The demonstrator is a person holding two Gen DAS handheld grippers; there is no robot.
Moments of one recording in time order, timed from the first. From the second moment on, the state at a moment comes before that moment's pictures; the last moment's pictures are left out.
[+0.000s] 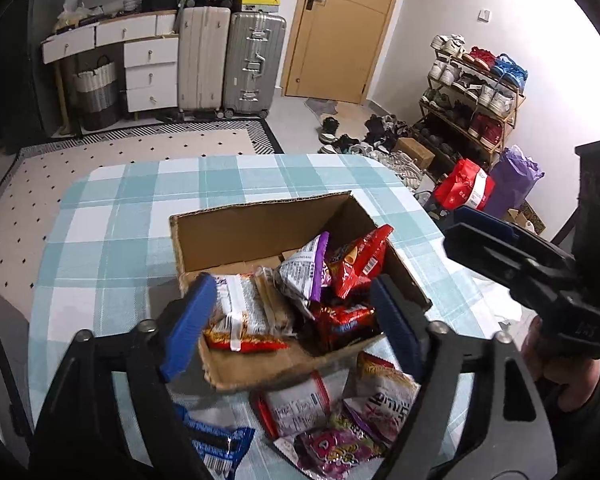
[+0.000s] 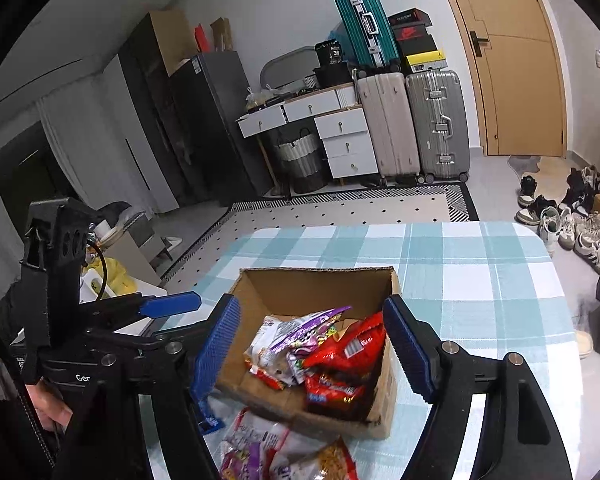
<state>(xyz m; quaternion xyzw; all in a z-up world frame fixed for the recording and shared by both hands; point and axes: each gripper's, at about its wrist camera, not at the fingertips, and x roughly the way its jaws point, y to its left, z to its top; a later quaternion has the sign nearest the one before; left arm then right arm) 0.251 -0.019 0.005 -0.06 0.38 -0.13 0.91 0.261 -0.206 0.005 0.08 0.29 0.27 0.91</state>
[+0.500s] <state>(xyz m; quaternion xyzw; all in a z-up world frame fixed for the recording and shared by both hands) 0.180 -0.022 0.024 -0.06 0.37 -0.13 0.92 0.190 -0.208 0.017 0.06 0.27 0.27 0.92</state>
